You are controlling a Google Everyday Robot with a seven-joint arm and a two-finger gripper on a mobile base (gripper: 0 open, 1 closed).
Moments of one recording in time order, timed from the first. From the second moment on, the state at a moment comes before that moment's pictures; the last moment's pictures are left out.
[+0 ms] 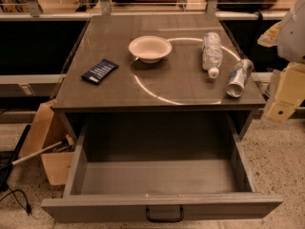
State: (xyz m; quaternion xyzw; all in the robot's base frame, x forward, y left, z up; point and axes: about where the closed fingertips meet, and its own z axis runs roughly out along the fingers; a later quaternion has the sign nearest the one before) arm 0.438 -0.217 0.976 -0.60 0.78 -0.03 0.16
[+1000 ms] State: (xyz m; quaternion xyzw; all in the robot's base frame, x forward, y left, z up) arm 0.434 -0.215 0.979 -0.61 0.77 -0.03 0.18
